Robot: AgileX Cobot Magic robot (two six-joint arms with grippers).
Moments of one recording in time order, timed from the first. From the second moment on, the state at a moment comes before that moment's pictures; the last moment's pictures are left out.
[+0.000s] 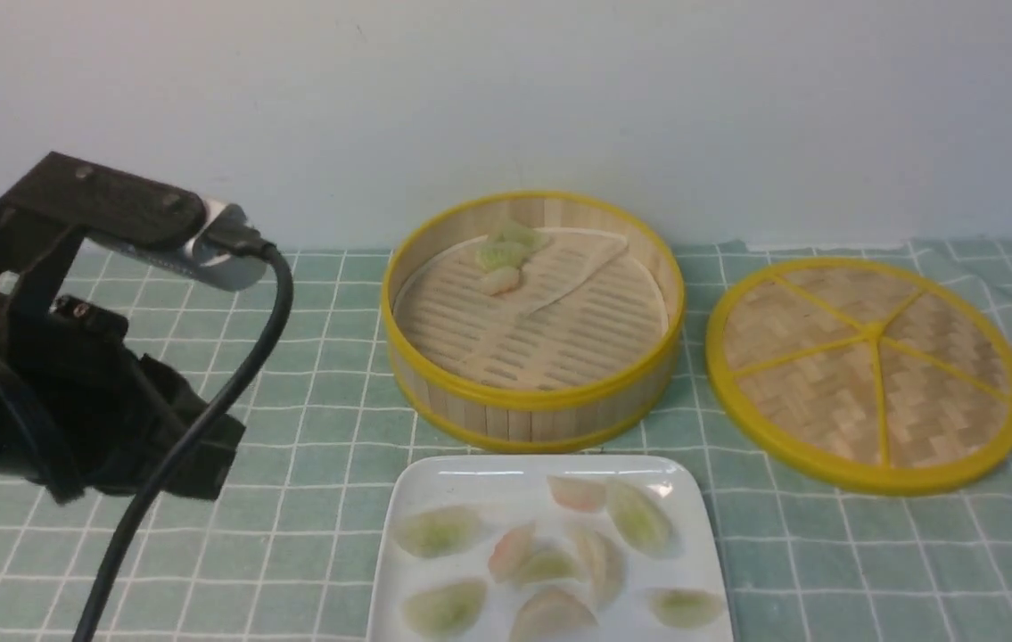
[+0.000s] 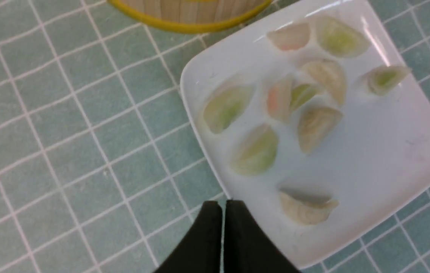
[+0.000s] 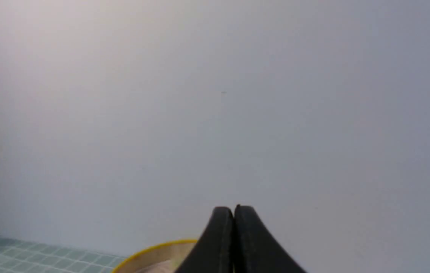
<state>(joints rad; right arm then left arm) 0.62 -0.02 -0.58 -0.53 0.66 0.55 -0.27 1.06 -0.97 -0.36 0.94 0.32</state>
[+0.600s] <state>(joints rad) 0.63 0.01 -0.53 -0.66 0.50 0.70 -0.27 0.47 -0.60 -0.60 0.61 0.47</state>
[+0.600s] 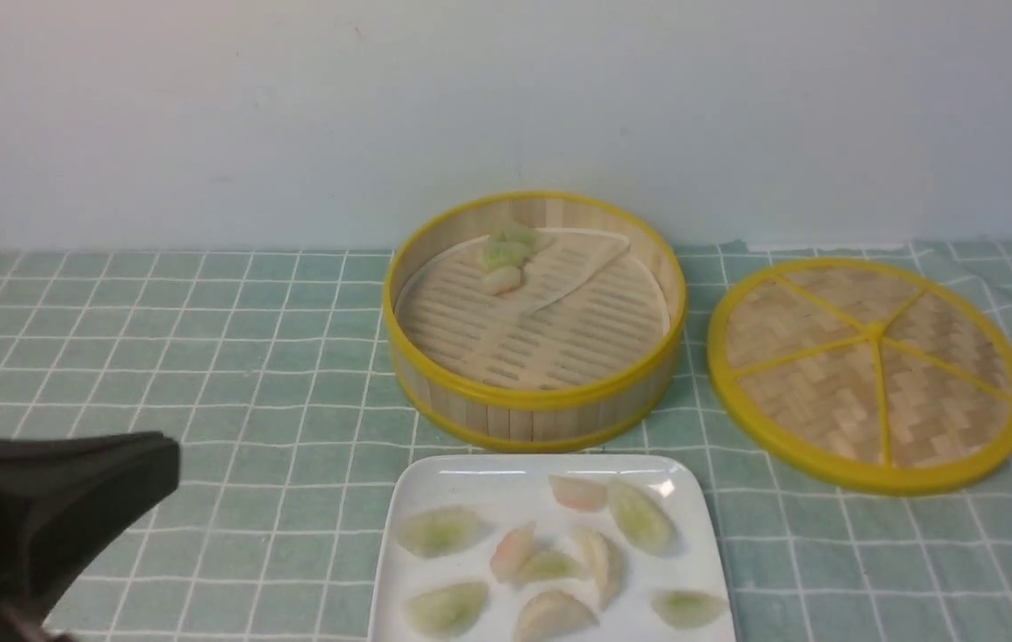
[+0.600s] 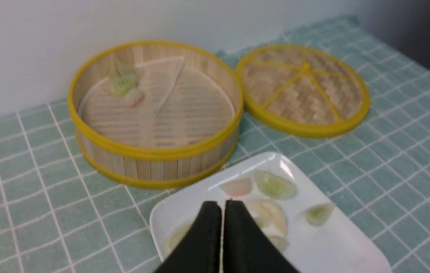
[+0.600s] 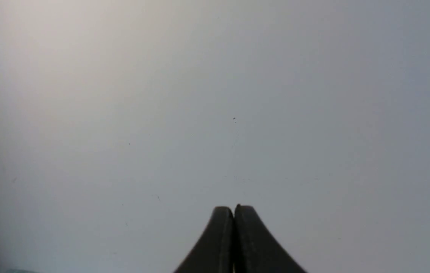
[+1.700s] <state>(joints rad) 0.63 0.01 -0.53 -0.66 0.49 0.70 -0.09 -0.01 -0.14 -0.13 0.33 0.20</state>
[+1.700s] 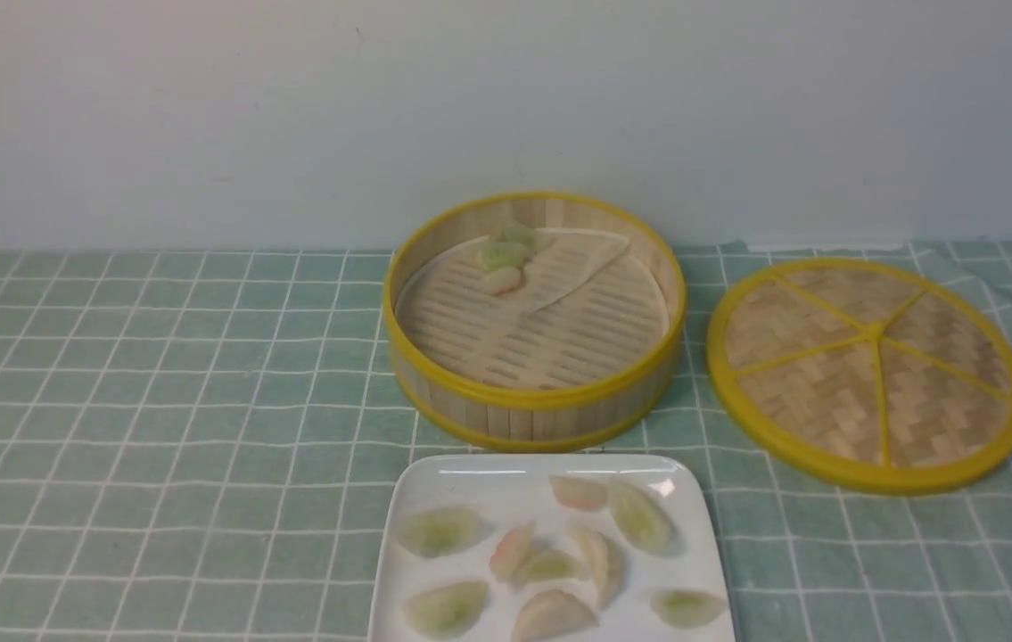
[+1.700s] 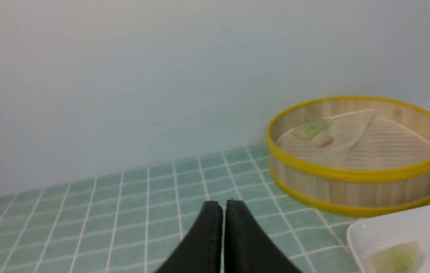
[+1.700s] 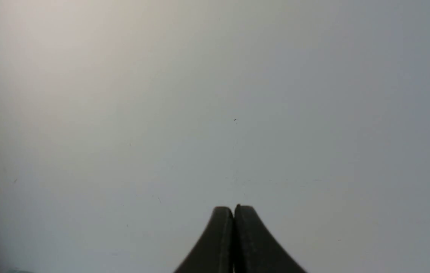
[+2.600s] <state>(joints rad) 0.63 0.01 -0.53 -0.66 0.49 0.70 -0.05 -0.01 0.03 -0.05 0.37 0.13</state>
